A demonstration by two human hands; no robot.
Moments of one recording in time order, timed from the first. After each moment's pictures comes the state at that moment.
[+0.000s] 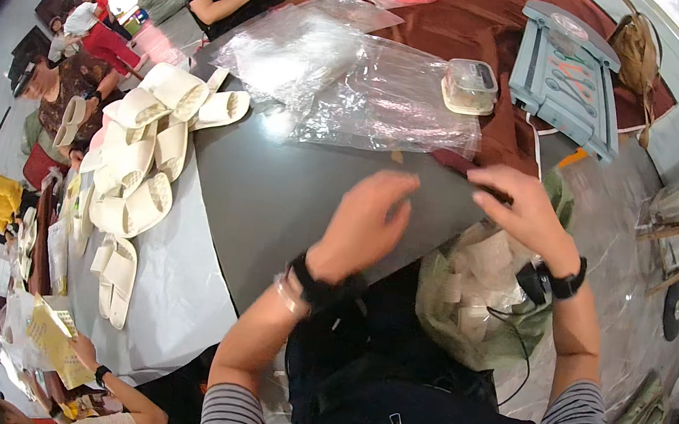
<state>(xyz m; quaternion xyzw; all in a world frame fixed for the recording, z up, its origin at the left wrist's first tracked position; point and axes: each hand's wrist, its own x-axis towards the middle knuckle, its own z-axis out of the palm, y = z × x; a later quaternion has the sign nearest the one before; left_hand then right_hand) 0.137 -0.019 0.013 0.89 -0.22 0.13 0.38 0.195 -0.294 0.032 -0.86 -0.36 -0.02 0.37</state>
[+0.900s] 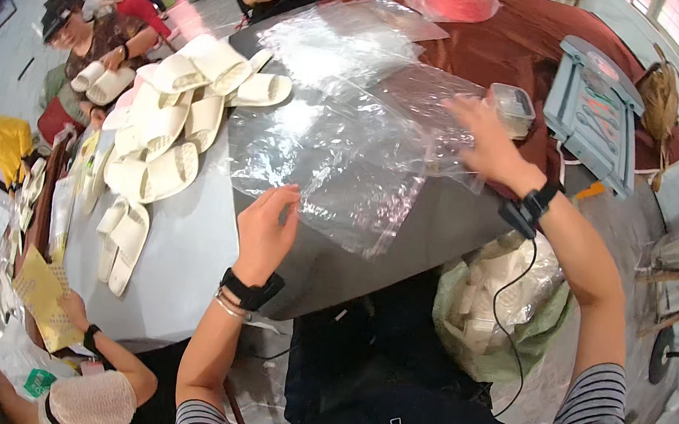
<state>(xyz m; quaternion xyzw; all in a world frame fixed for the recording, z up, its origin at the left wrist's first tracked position) 0.051 0.126 -0.003 0.92 0.00 0.30 0.25 0.320 -0.192 -0.006 -0.85 -0.46 -0.14 0.21</state>
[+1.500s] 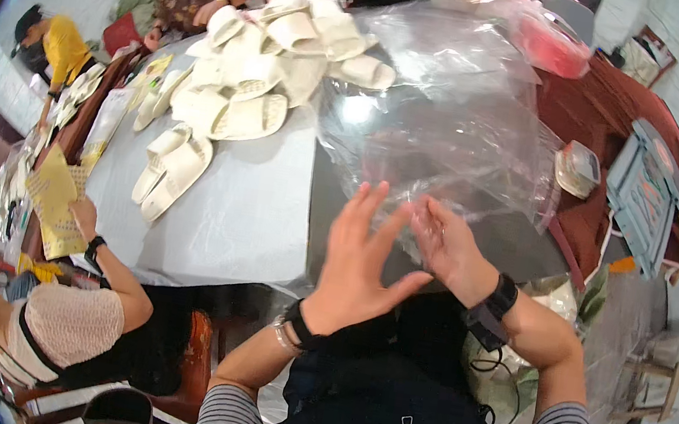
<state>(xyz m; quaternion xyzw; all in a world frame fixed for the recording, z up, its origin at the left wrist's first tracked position) -0.030 0.068 0.033 0.92 0.01 0.29 0.27 0.122 -0.040 -0.015 -0.35 0.07 0.46 0.81</state>
